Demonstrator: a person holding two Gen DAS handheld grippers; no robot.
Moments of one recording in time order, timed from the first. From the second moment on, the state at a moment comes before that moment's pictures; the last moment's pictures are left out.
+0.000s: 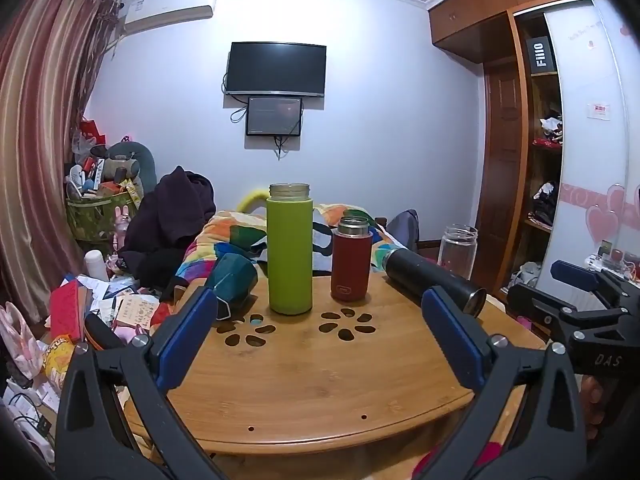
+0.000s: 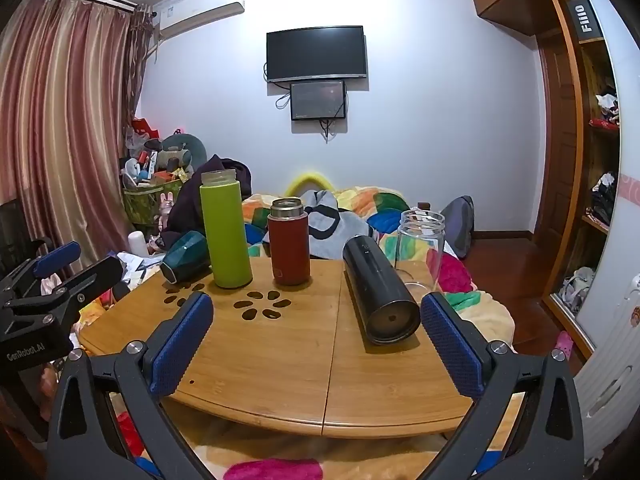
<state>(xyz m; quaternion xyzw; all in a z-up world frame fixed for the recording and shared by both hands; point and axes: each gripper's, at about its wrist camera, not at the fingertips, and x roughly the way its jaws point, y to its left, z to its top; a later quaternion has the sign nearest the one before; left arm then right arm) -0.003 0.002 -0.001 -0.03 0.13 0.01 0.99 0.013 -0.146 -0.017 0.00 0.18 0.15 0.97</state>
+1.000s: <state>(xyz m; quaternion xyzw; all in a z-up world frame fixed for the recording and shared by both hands) -0.006 -0.003 0.001 -0.02 0.13 -0.01 0.99 0.013 -0.146 -0.016 0.00 0.17 0.15 0.97</state>
